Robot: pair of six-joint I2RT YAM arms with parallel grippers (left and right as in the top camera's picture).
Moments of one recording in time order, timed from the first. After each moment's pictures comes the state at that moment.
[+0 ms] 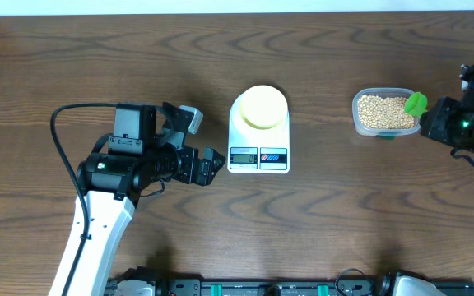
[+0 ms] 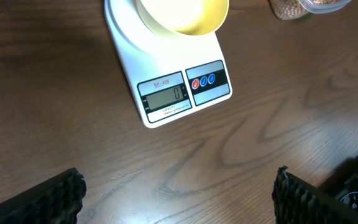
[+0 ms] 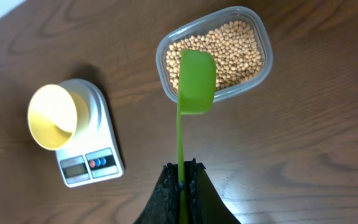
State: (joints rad) left arm -0.15 1.17 1.02 -0.89 0.50 0.05; right arm -0.24 1.31 1.48 -1.20 -0.27 0.19
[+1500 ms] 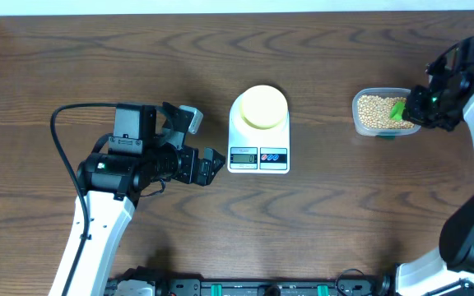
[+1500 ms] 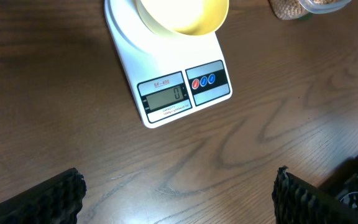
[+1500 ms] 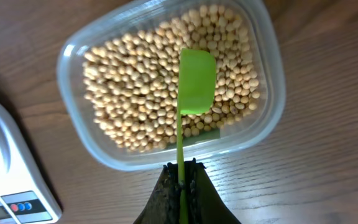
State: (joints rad) left arm -0.15 1.17 1.02 -0.89 0.50 0.05; right arm -0.24 1.77 1.46 -1.01 -0.21 0.11
